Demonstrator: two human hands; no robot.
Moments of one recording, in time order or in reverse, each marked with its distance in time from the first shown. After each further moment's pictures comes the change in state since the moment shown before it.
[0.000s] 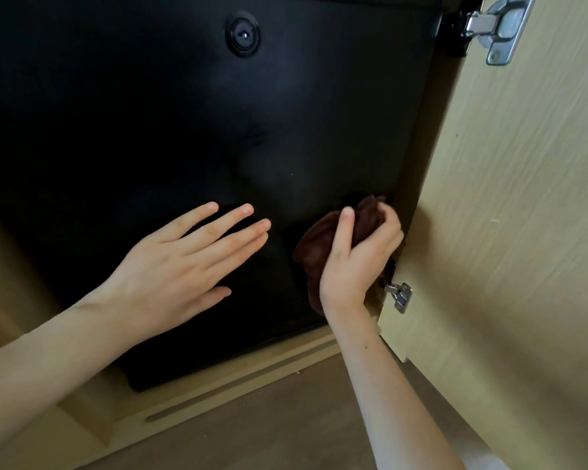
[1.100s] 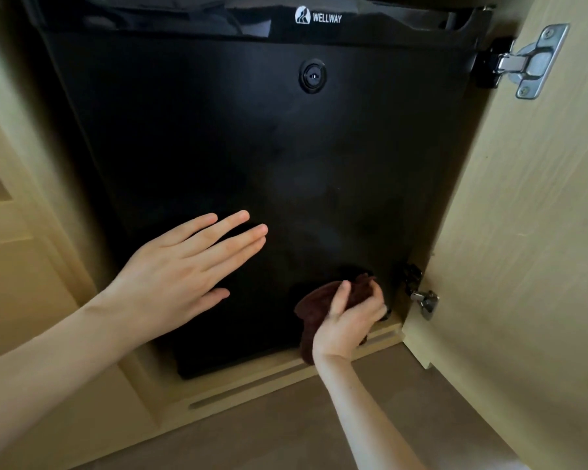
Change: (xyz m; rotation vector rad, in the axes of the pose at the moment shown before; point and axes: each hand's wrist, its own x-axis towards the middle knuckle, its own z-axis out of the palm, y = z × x) left_hand -0.055 -0.030 -0.019 -0.081 -0.056 -0.080; right_hand -0.098 0.018 -0.005 -0.107 -0.066 0.281
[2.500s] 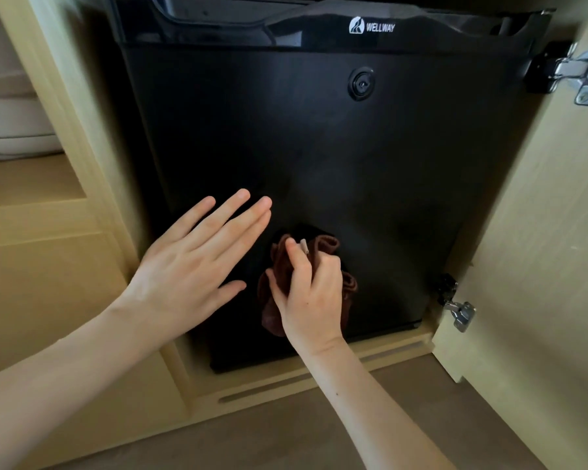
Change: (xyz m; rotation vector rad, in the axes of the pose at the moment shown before) left_hand -0.019 -0.006 -0.013 0.023 -0.007 -0.241; right_hand -0.030 -0.063 0.034 -0.152 -0.185 -1.075
